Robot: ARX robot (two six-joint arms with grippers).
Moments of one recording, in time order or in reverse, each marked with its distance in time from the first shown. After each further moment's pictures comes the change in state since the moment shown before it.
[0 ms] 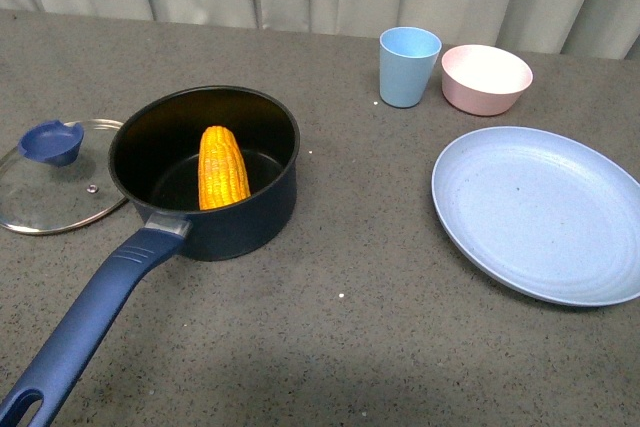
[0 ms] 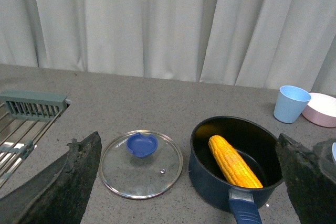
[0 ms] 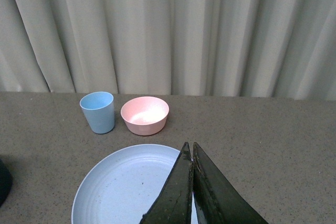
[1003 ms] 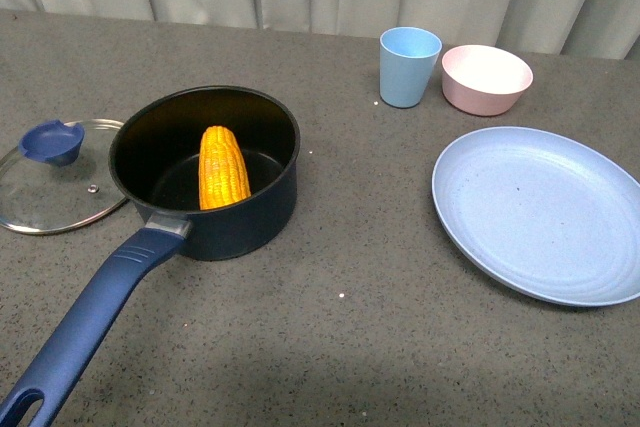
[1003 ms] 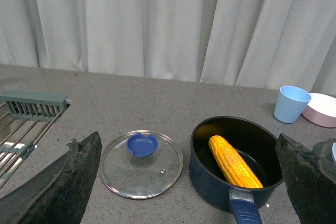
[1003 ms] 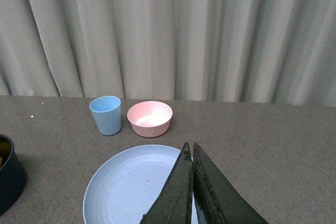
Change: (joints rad) left arm 0.000 0.000 0.000 0.000 0.000 0.000; right arm 0.000 -0.453 -0.003 -0.429 -0.001 0.000
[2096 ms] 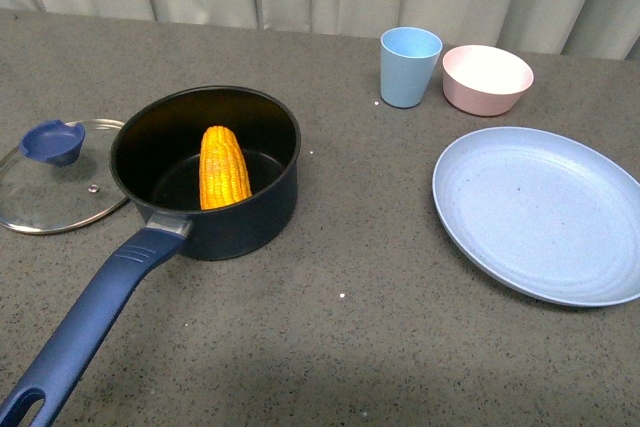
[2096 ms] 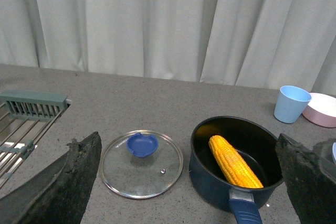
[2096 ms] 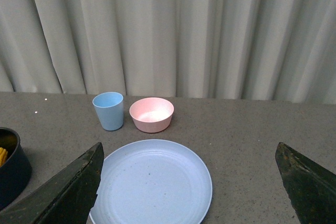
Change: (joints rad) left arm 0.000 0.000 0.000 0.000 0.000 0.000; right arm 0.000 -0.205 0.001 -0.211 -0.003 -0.002
